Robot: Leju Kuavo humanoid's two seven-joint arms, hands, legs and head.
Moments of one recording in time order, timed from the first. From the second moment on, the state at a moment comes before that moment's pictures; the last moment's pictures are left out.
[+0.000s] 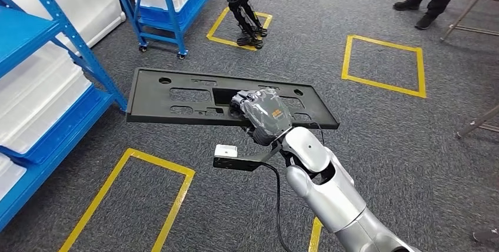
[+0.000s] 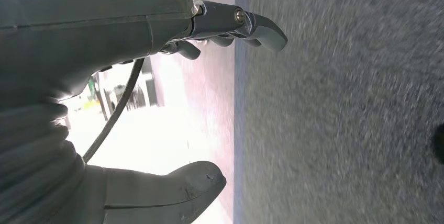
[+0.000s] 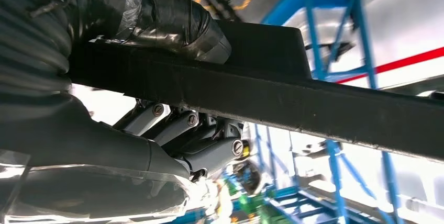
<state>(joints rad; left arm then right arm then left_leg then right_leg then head) 0.00 -0.32 1.39 -0.80 -1.52 -0.53 0.08 -0.50 -0.08 0.54 -1.50 1.15 -0.12 -0.24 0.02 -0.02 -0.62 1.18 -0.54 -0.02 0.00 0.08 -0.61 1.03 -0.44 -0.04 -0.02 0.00</state>
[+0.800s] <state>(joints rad) 0.03 -0.35 1.30 -0.85 -1.54 -0.52 0.11 -0.47 -0.11 0.50 -1.58 1.17 -0.08 -0.22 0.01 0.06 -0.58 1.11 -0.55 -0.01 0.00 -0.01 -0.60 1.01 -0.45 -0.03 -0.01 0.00</state>
